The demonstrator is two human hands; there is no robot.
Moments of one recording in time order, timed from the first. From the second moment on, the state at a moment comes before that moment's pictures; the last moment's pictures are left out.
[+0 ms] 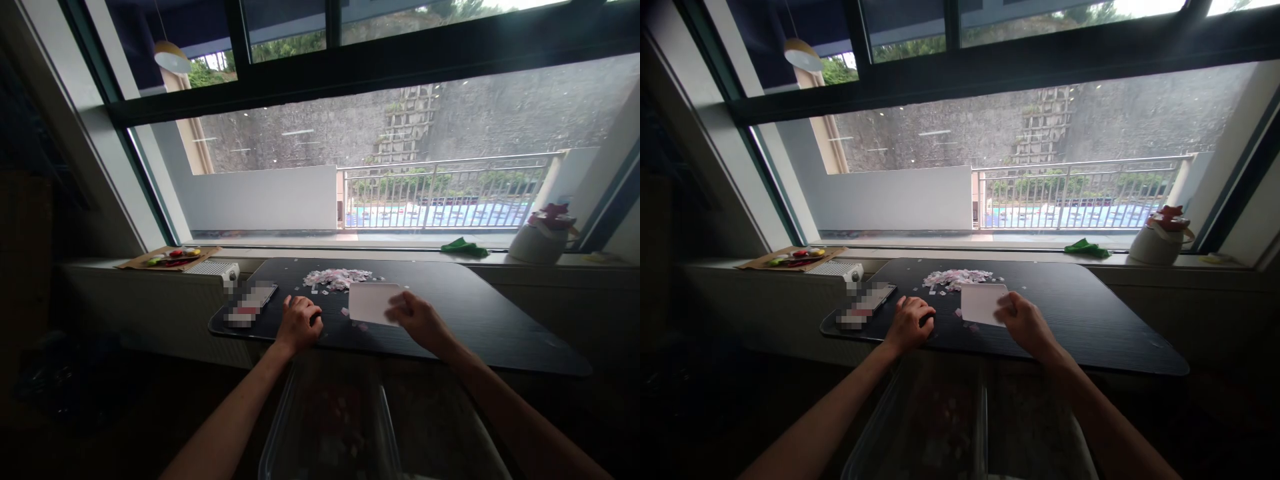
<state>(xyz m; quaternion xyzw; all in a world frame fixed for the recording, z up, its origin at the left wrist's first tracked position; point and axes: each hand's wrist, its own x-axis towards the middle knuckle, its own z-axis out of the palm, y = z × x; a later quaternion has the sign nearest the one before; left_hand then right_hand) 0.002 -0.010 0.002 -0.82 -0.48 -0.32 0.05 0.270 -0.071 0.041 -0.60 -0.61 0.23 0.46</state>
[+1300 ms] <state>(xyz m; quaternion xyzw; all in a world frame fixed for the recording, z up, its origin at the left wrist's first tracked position) 0.004 -0.012 0.004 -0.82 -0.48 -0.32 0.04 0.293 -0.107 0.017 -0.64 -0.47 0.35 0.50</state>
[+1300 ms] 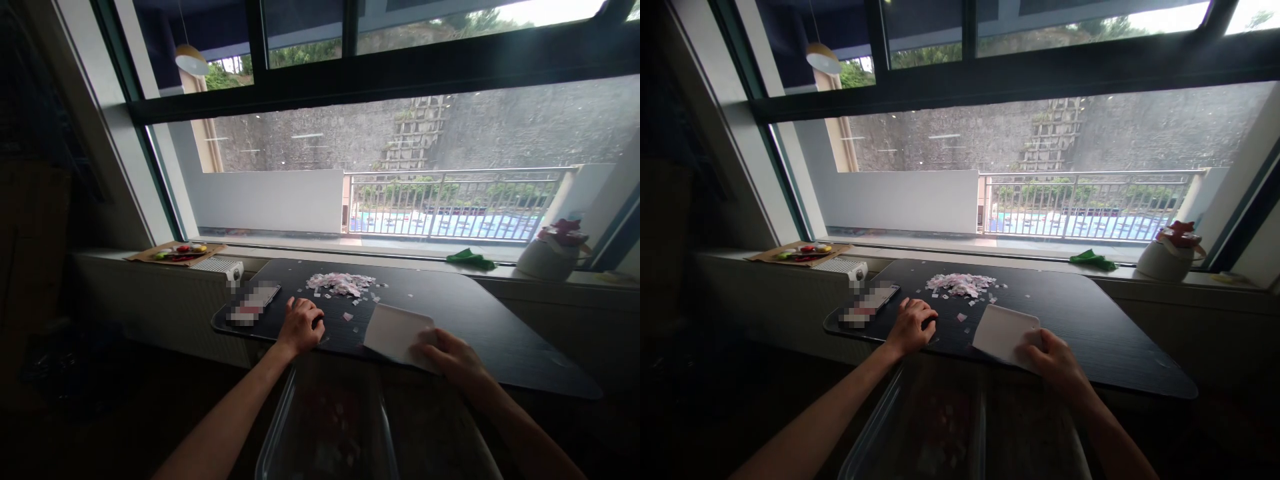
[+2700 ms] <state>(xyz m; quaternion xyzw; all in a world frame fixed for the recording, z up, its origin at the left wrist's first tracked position) 0.004 -0.013 0.006 -0.82 -0.48 -0.31 0.04 0.247 -0.056 0.029 -0.56 -0.53 0.33 0.54</state>
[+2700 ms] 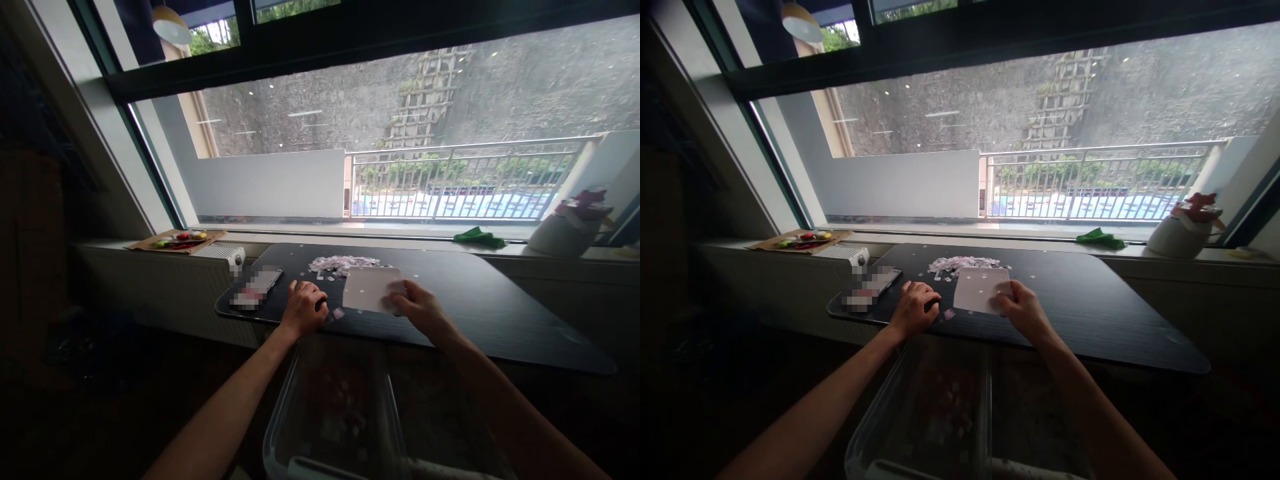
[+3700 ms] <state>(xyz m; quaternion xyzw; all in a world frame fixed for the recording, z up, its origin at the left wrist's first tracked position) 0.000 -0.007 0.005 -0.80 -0.48 -0.35 0.00 0.251 -0.067 0.048 -0.58 -0.62 0.23 0.47</state>
